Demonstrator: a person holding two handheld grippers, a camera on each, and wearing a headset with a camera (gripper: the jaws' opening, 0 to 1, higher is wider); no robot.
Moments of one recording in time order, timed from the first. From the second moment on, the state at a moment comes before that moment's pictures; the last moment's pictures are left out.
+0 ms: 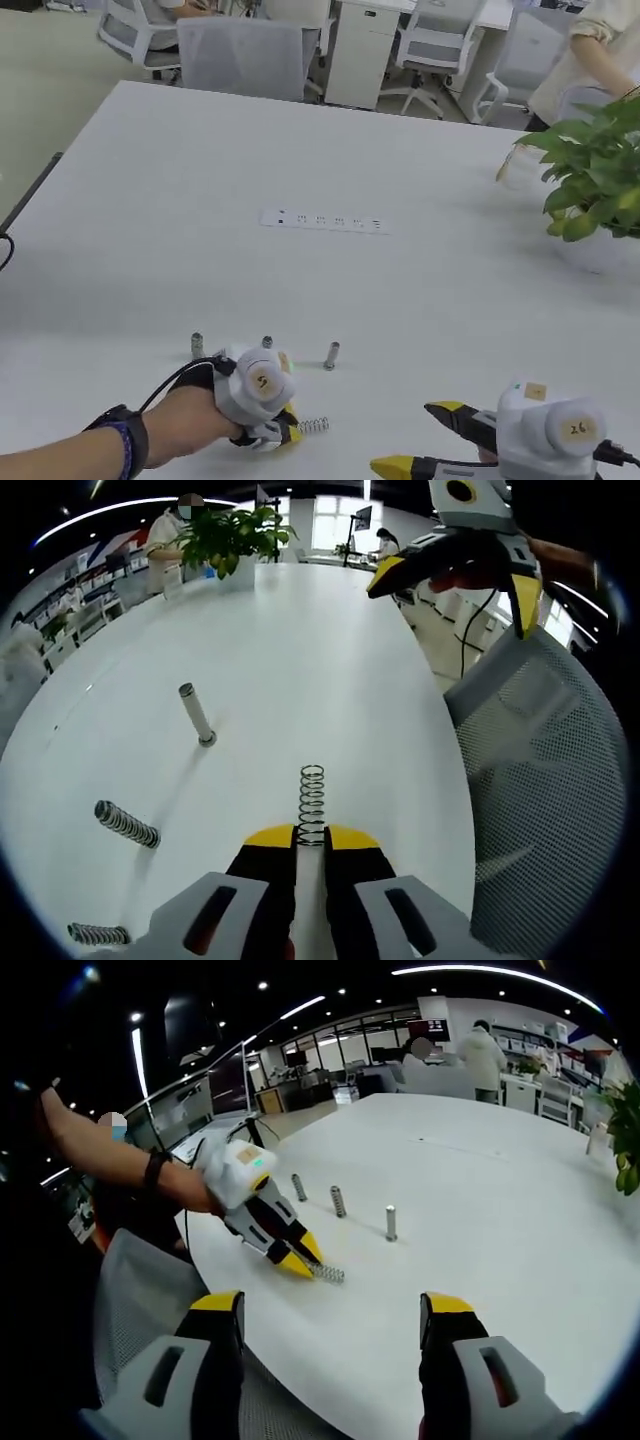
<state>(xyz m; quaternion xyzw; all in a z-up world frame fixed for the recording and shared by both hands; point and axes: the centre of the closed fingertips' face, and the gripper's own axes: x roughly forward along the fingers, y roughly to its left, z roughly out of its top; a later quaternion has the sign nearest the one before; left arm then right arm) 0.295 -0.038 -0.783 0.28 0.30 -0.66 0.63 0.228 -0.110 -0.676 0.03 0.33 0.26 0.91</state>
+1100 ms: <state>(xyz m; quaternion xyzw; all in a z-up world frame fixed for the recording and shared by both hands) 0.312 0.054 -0.747 0.22 0.29 -0.59 0.72 0.247 -0.078 -0.676 0.03 0.33 0.31 0.89</state>
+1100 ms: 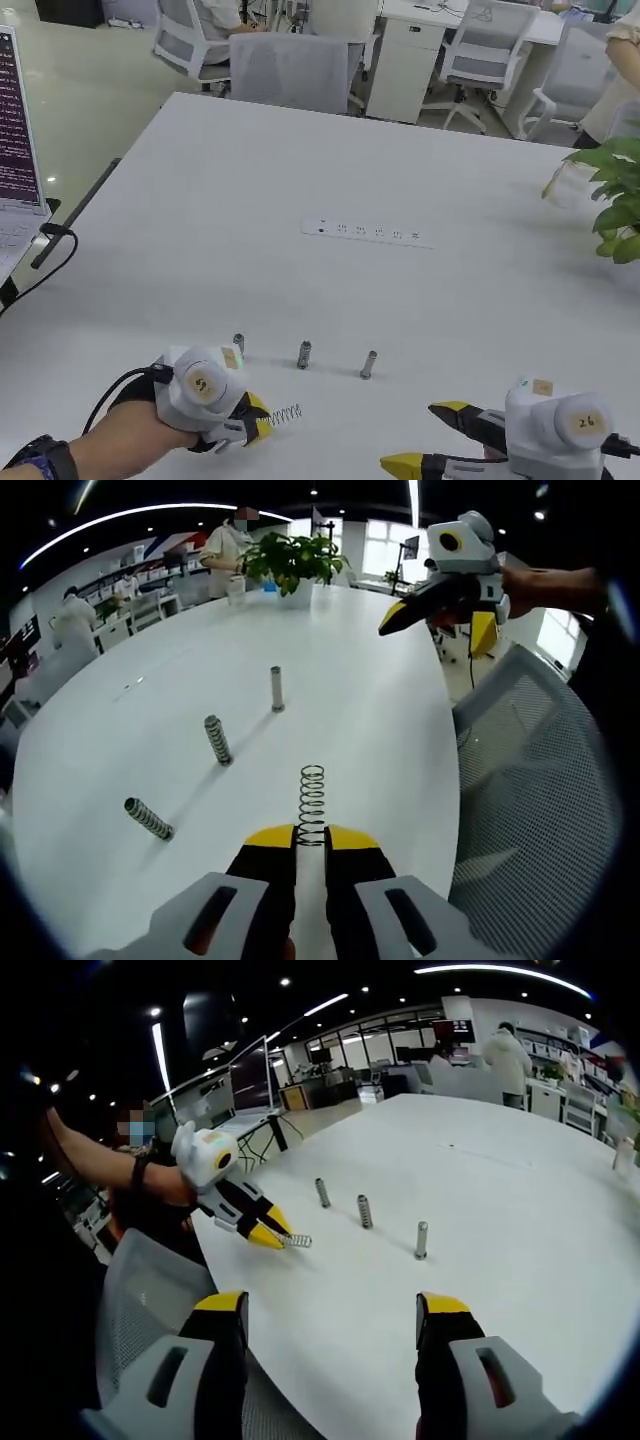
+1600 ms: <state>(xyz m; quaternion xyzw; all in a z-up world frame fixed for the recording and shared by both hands) 0.312 0.068 -0.723 0.21 0.27 -0.58 0.74 0.256 -0.056 -0.676 0.02 0.33 0.35 0.88</state>
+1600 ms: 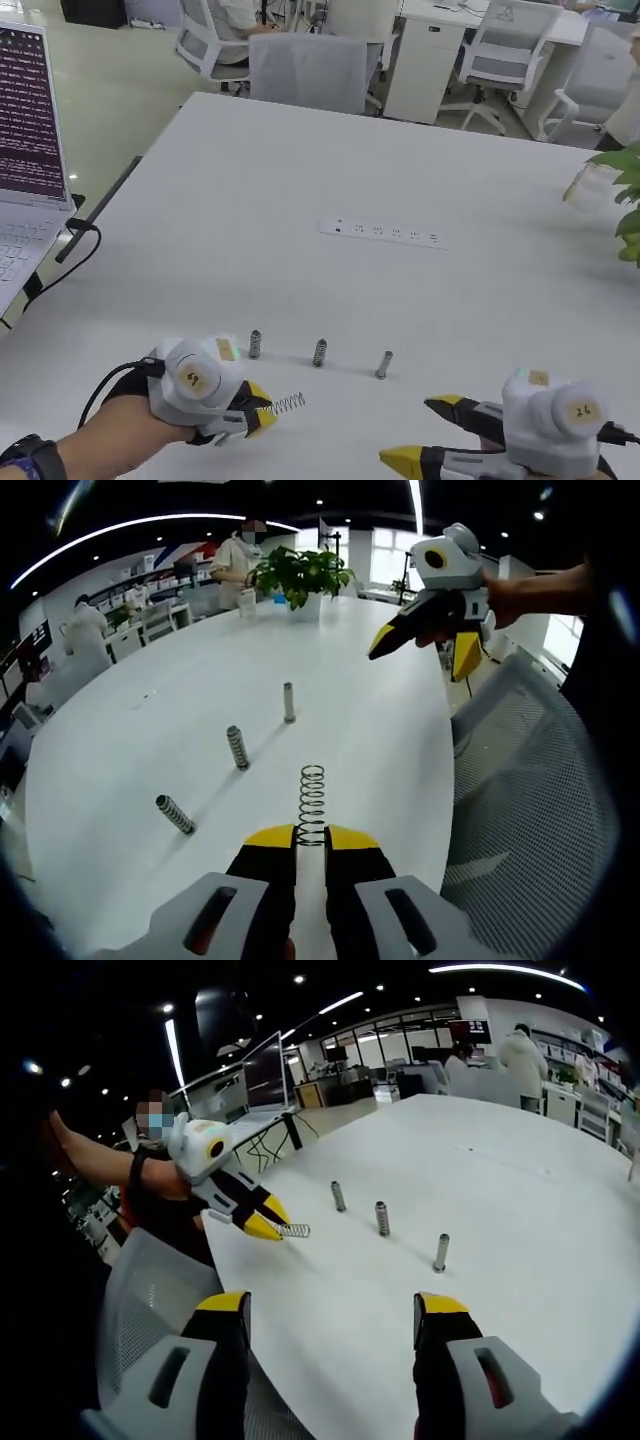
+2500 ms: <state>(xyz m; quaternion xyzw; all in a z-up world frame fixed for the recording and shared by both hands) 0.289 0.043 -0.685 0.22 0.22 -0.61 0.73 0.267 -0.012 -0.672 0.03 0.31 0.41 0.85</state>
